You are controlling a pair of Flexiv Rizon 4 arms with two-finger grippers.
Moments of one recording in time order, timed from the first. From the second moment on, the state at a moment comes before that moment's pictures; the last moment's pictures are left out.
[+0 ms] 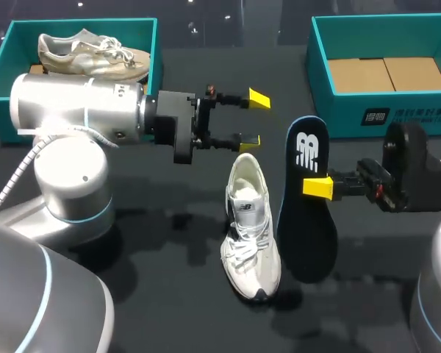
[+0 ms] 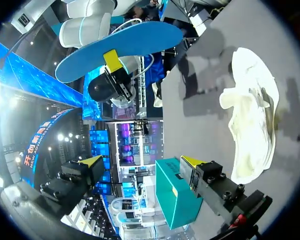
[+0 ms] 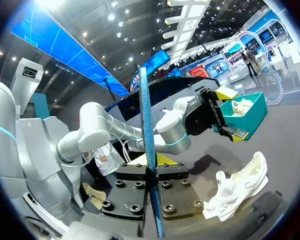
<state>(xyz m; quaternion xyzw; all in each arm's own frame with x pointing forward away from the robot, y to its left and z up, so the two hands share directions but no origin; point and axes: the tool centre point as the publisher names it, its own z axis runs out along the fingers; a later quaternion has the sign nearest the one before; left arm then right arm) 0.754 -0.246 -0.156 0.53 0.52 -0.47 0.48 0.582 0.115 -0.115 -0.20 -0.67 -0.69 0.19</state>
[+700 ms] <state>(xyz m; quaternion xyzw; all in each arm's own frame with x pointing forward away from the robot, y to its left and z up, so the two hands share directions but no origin) 0.752 -0.233 -0.155 0.53 0.53 -0.46 0.47 0.672 0.053 -0.128 -0.33 -0.59 -0.68 0.29</state>
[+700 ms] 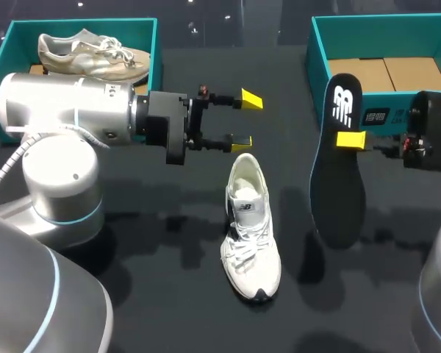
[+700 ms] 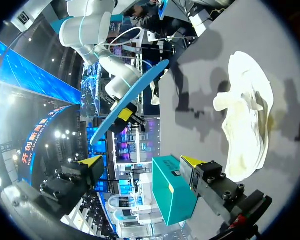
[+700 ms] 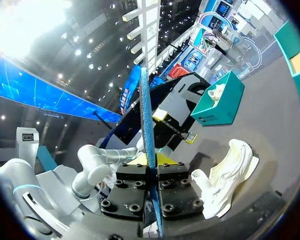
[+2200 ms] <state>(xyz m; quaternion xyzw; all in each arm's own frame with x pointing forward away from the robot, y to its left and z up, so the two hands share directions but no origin) 0.748 -0.242 -0.153 0.53 0.52 -0.46 0.49 0.770 0.072 -0.140 -0.54 -0.51 -0.55 0.39</state>
